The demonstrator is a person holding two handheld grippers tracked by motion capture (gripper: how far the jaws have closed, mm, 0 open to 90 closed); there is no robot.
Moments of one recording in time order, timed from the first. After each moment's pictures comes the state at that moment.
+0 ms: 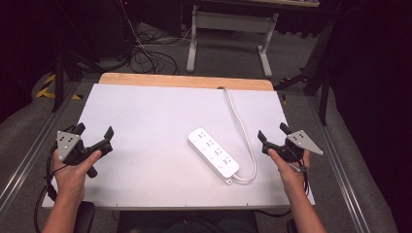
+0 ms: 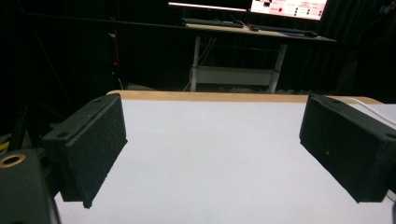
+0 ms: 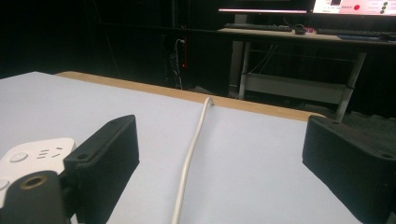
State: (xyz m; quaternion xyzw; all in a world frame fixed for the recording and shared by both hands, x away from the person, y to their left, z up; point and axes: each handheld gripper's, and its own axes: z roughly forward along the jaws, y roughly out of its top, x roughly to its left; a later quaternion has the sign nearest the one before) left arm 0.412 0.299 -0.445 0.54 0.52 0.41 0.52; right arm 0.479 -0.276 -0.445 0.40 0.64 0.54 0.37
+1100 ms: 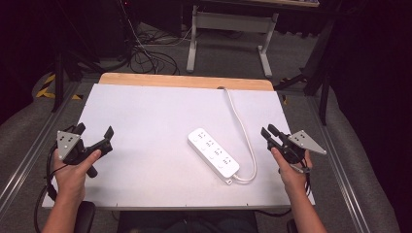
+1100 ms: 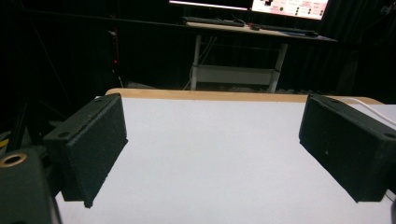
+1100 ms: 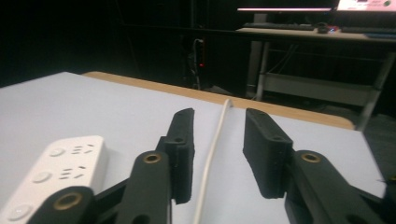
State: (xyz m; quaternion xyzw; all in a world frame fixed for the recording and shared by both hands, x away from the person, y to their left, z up) left arm 0.413 0.300 -0.445 0.54 0.52 0.41 0.52; right arm 0.471 -0.276 -0.437 0.38 0.66 0.56 0.33
